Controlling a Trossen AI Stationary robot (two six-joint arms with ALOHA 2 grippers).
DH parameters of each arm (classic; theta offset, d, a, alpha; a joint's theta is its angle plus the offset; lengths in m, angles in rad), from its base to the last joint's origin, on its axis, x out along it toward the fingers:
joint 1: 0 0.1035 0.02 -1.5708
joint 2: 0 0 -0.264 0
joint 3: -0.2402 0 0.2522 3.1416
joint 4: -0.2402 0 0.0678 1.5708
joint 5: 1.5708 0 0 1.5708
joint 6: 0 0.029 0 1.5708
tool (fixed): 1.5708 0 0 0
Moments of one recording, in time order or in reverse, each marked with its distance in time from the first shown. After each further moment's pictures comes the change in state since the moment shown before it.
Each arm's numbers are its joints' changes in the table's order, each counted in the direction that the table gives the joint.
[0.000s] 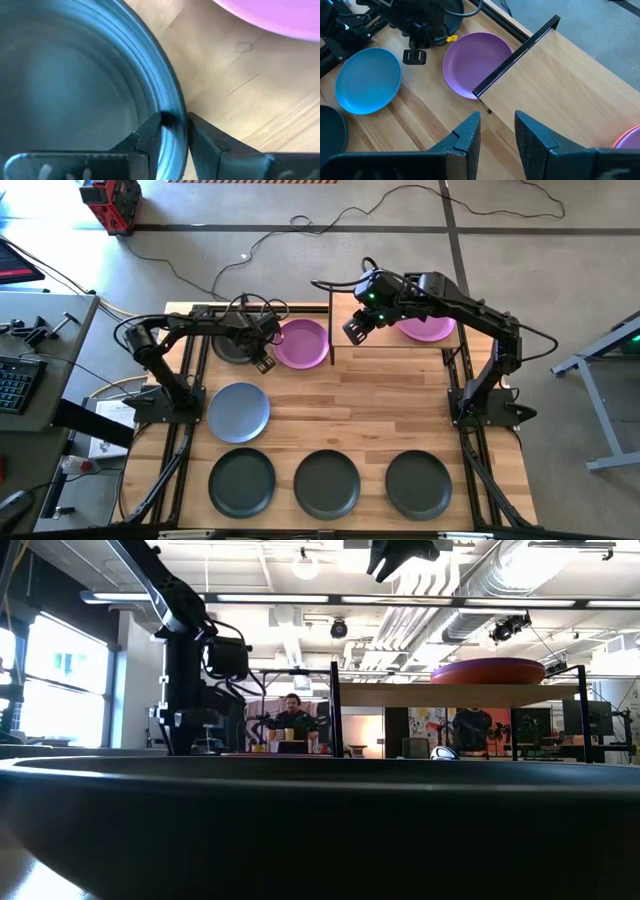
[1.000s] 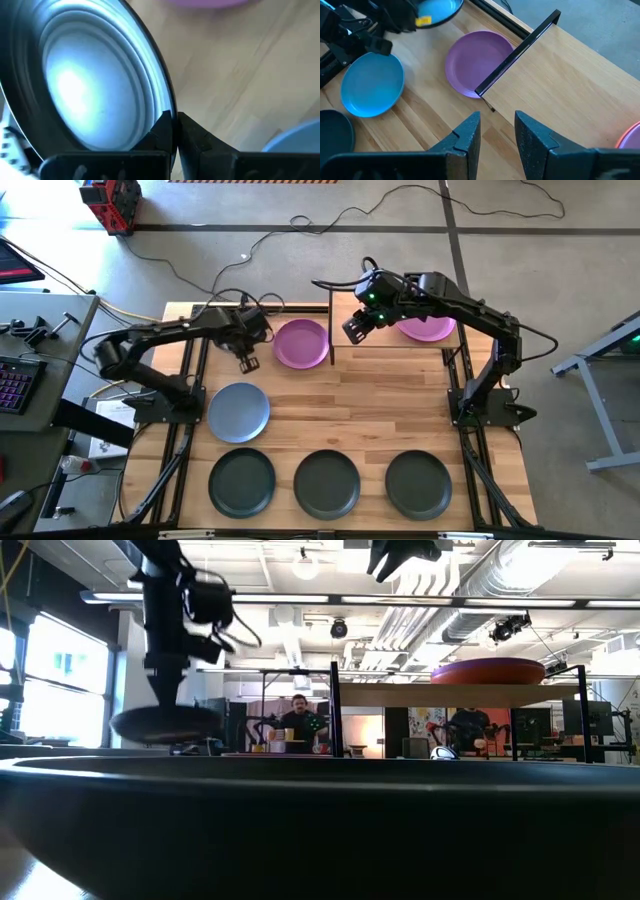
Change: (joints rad) left arm -0.046 -0.291 -0.057 -0.249 -0.073 0.256; right arm 0.000 0.000 0.000 -0.003 -0.011 0.045
